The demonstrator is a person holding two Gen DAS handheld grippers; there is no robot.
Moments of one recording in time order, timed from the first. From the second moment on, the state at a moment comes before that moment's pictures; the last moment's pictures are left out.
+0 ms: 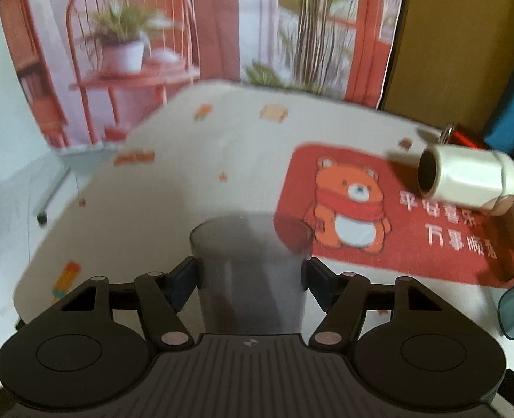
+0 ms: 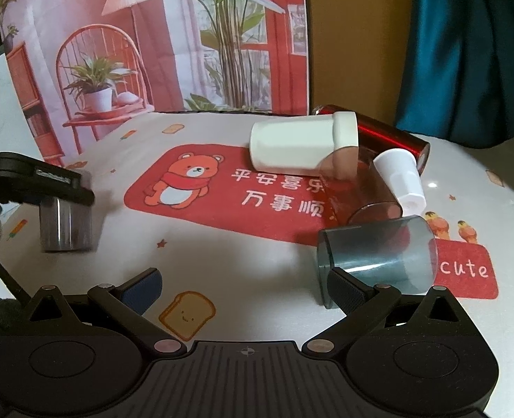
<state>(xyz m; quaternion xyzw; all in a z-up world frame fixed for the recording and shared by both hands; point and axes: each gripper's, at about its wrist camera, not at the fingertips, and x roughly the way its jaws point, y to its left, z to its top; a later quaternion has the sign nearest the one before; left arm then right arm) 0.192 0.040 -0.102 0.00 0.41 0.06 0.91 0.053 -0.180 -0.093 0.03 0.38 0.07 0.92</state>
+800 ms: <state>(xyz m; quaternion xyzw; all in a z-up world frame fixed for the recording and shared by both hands) 0.183 0.043 -0.104 -0.02 0.42 0.06 0.91 0.053 -0.180 -0.094 0.04 0.38 0.08 0.92</state>
